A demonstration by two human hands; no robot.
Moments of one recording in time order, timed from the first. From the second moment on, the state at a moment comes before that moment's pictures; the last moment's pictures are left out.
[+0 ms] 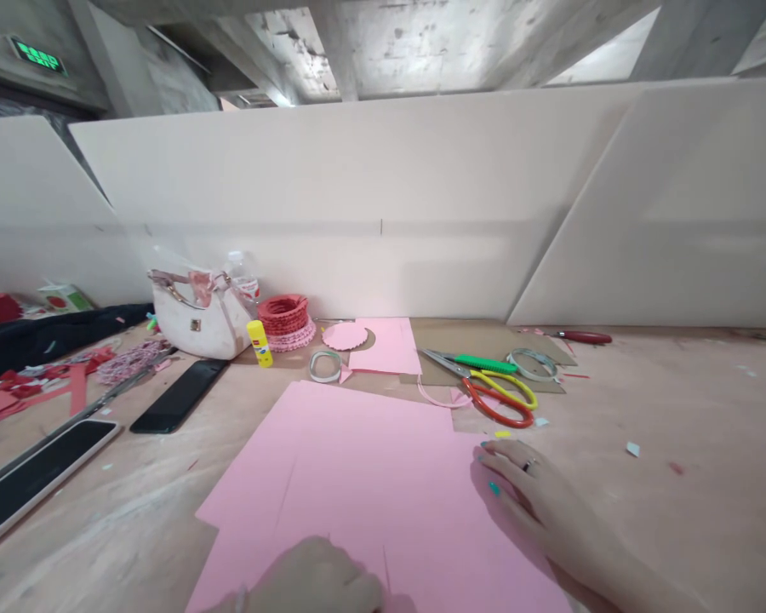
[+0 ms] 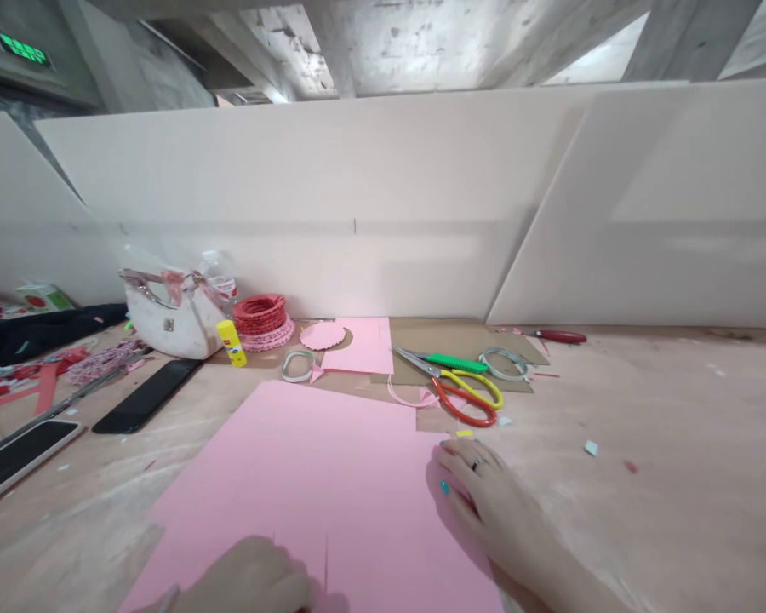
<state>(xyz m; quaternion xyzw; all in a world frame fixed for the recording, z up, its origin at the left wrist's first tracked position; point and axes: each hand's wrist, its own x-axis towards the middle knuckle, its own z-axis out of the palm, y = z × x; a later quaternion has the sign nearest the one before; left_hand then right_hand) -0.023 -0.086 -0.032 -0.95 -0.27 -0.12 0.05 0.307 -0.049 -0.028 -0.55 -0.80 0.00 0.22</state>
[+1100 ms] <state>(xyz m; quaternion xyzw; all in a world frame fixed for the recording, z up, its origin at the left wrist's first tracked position) -0.019 -0.078 0.011 -0.96 -0.27 -0.08 -0.01 0.330 -0.026 0.009 -0.52 -0.85 0.01 0.04</state>
